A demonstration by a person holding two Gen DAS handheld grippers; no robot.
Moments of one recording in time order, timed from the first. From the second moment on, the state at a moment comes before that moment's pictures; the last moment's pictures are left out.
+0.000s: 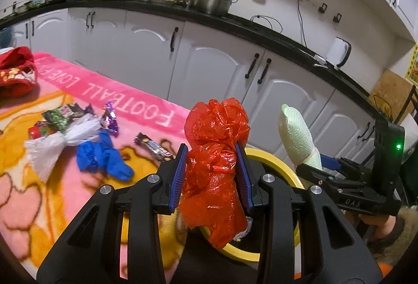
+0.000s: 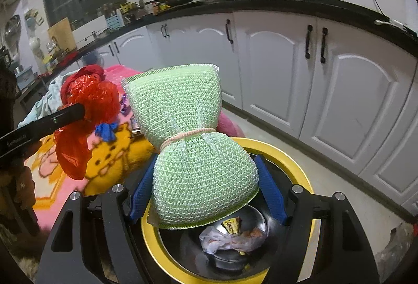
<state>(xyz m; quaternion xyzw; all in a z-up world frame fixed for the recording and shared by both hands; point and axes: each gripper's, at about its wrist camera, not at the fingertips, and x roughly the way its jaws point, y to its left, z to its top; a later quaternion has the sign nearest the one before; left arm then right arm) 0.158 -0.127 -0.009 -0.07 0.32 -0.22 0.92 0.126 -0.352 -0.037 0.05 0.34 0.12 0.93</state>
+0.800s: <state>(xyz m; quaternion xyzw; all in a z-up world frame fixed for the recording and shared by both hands) 0.182 -0.188 -0.045 -0.03 0.36 -0.25 0.90 0.117 -0.405 -0.088 0.08 0.40 0.05 0.91</state>
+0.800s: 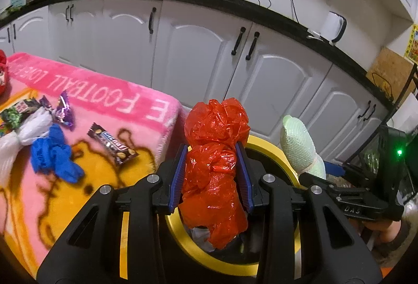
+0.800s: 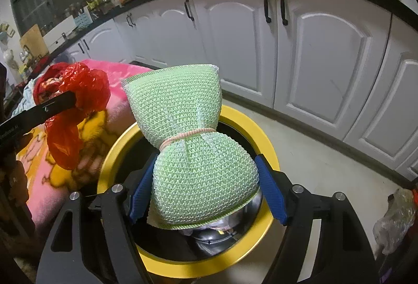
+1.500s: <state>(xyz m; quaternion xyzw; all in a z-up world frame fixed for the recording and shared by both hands) 0.195 -0.210 -0.075 -0.02 0.40 -0.27 0.88 0.125 -0.399 -0.115 0.08 0.44 0.04 0.89</state>
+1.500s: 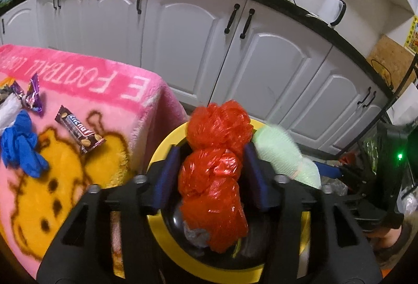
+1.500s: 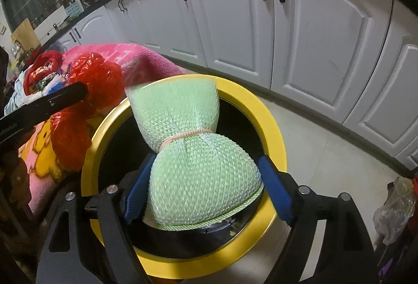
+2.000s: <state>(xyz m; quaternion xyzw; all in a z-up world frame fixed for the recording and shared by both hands) 0.181 -0.168 -0.054 -0.04 0.37 -0.21 0.90 0.120 -0.404 -0.093 0.07 0.41 0.02 0.91</state>
